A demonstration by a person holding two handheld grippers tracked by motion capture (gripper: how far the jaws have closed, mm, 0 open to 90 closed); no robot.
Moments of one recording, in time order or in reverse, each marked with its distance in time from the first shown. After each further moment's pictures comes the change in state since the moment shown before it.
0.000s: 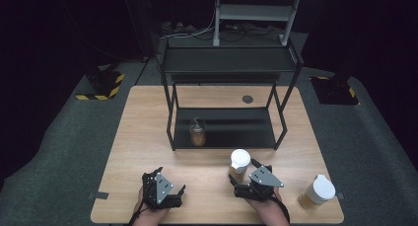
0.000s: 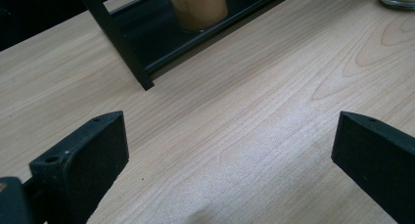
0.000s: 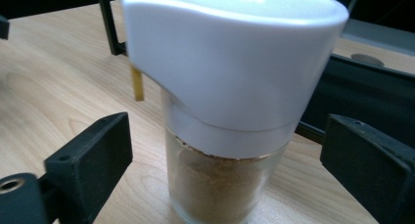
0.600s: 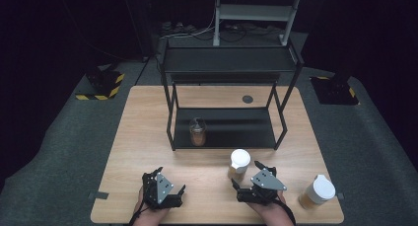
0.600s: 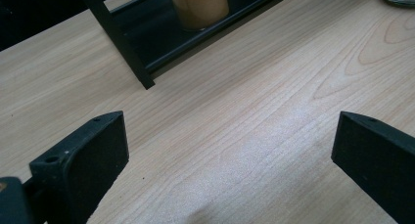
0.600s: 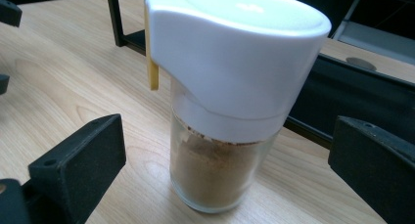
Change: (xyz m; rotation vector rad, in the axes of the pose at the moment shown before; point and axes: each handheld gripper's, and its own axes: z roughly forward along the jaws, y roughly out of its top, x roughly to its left) left arm -0.002 0.001 0.001 0.005 0.009 0.002; right arm 0.000 0.008 -0.014 0.022 0.006 -0.055
